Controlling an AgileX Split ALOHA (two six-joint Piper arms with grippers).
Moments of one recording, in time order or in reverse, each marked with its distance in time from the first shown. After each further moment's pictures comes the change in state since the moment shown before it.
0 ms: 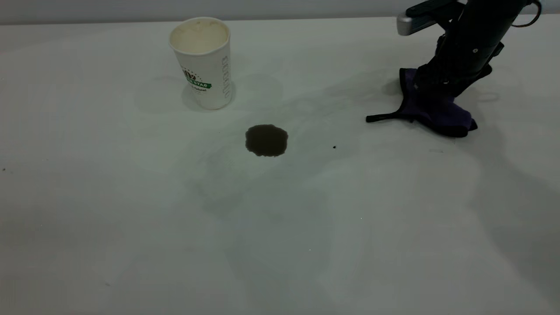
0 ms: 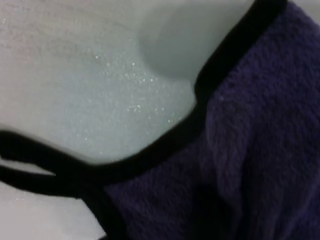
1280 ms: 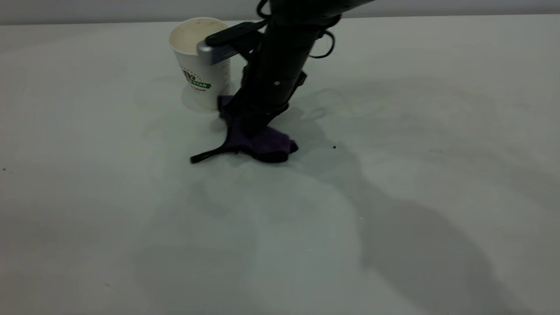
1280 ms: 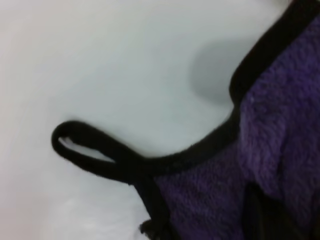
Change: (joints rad) left arm 0.000 -0.001 0.000 0.000 0.000 -0.001; right arm 0.490 0.214 -0.447 0.270 0.212 -0.002
